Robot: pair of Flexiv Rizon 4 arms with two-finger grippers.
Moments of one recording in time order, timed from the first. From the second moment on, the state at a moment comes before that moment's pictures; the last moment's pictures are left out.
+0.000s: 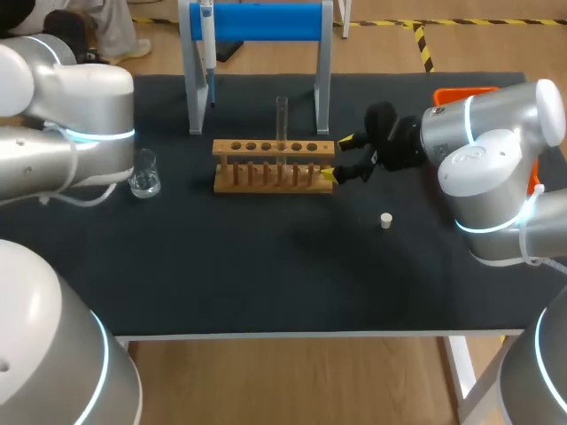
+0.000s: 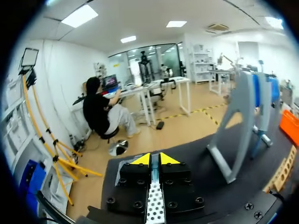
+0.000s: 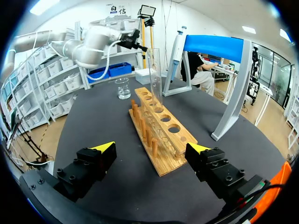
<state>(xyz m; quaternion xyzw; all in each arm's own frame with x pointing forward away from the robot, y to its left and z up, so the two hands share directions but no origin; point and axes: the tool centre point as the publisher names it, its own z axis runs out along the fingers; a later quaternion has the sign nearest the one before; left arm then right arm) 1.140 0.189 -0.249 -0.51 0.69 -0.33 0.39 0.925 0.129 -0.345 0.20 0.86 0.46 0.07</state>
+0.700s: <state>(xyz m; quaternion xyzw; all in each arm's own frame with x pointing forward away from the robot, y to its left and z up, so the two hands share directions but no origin) 1.022 0.115 -0.197 -0.35 0.78 -0.41 0.31 0.925 0.129 -0.345 0.20 0.86 0.46 0.07</state>
